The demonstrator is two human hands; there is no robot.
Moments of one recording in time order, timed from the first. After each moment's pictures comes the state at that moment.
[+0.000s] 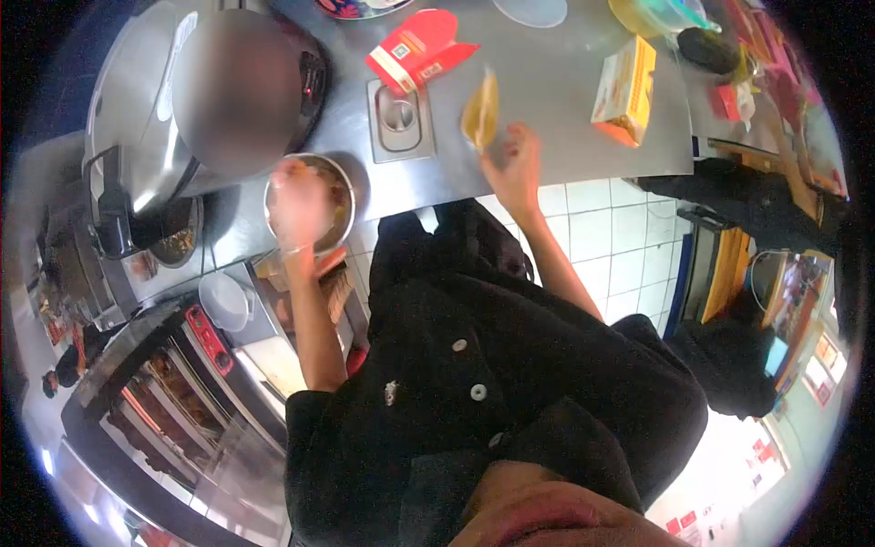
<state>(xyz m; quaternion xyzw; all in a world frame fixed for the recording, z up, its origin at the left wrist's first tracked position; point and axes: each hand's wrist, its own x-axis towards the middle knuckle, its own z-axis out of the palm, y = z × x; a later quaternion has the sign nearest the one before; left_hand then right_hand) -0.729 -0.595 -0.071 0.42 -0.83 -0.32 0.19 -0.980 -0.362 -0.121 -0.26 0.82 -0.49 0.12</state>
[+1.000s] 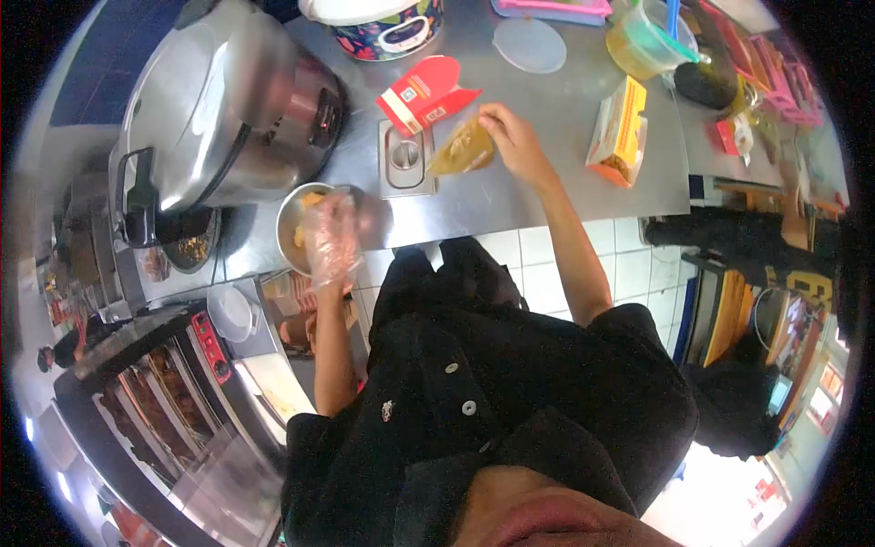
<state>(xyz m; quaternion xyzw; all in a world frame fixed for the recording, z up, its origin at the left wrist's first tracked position) -0.750 -0.568 -0.091 0.49 -0.81 -0.28 0.17 -1.092 -0.425 -0.094 -0.43 0.69 -0.53 0.23</state>
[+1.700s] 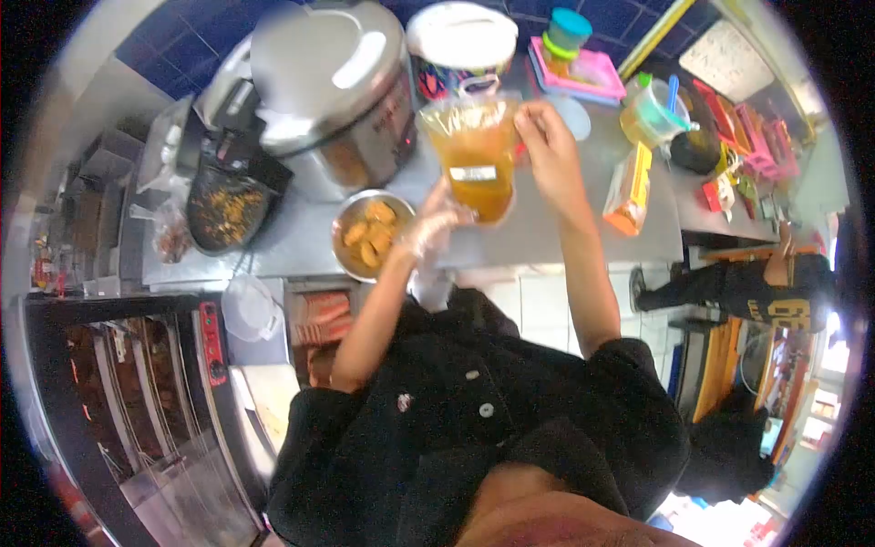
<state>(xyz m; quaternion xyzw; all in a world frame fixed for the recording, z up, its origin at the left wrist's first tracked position) -0.777 -0.557 -0.026 0.14 -0.45 -0.86 0.20 -0.965 -0.471 0.083 -0.42 0.62 -0.63 0.20</state>
